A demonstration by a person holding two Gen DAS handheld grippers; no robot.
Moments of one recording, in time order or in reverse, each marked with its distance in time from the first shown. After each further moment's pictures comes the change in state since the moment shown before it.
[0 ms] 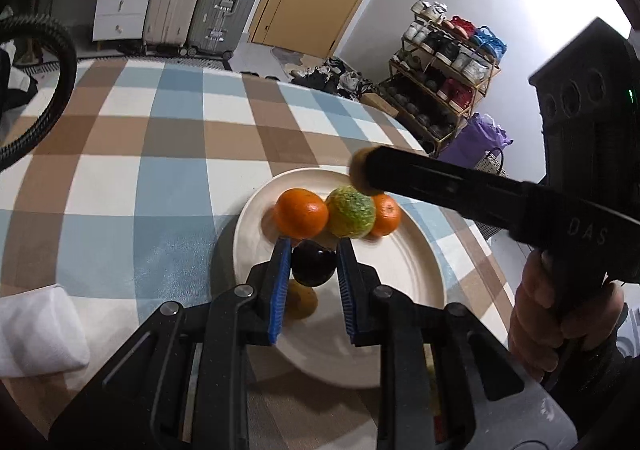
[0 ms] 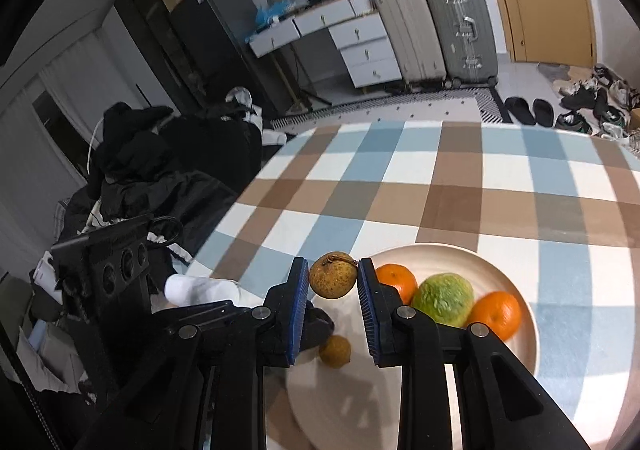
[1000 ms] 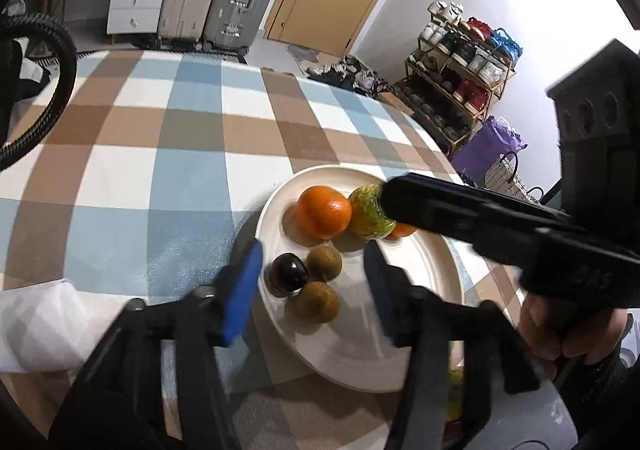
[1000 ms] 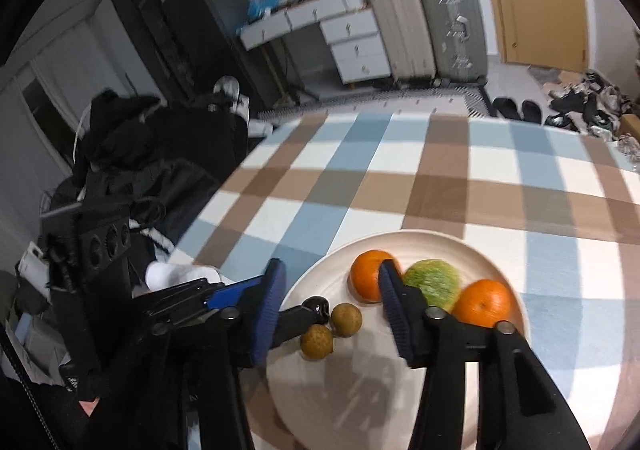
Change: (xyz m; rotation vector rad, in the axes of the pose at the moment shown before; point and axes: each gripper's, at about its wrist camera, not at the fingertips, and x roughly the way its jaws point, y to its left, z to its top) left arm 0.004 0.005 -0.003 -0.021 -0.011 0.056; right arm -0.016 0.001 -0.016 -0.016 -0.032 -0.074
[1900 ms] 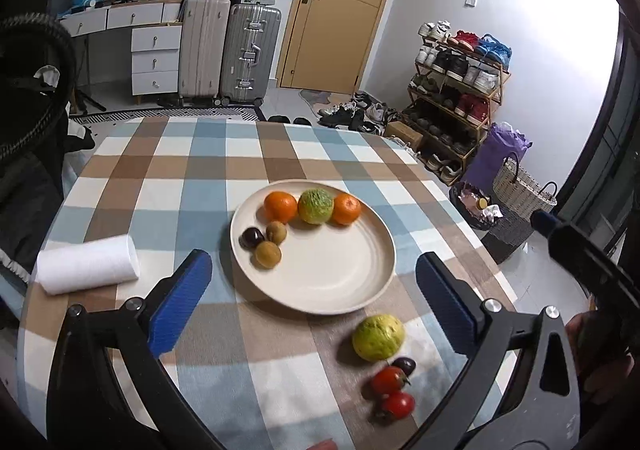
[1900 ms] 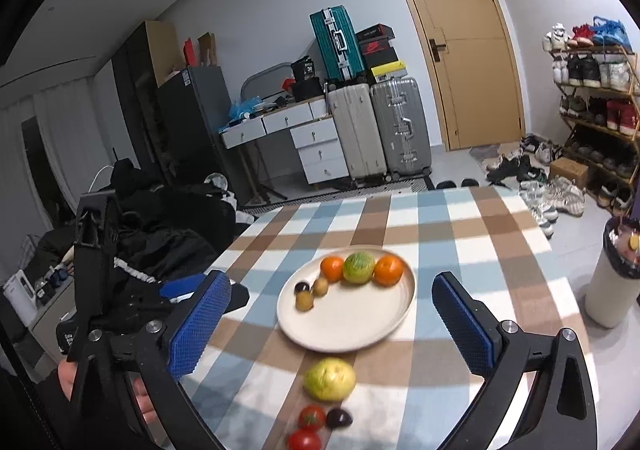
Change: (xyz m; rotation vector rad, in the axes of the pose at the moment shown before) left arm -0.127 -0.099 -0.059 0.120 -0.153 0.129; right arm -0.197 0.030 -0.125 0.022 -0.389 -0.141
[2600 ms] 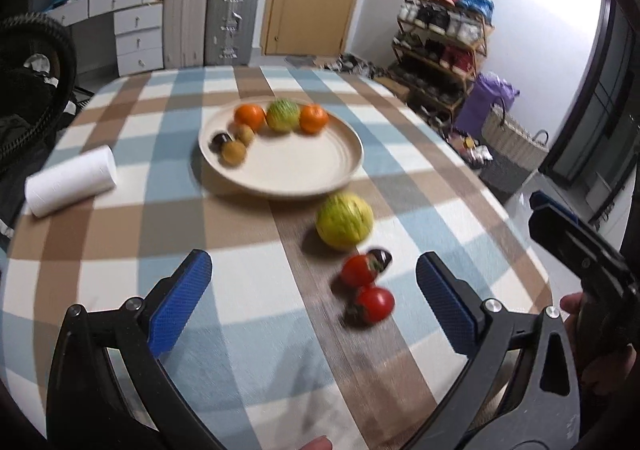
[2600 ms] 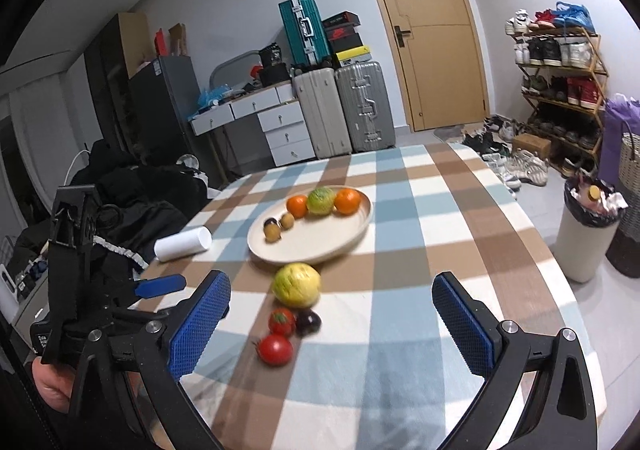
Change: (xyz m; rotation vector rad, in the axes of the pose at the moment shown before) left arm -0.014 -0.036 -0.095 0.076 0.137 -0.029; right arm -0.043 -0.009 -0.086 0.036 0.040 -0.133
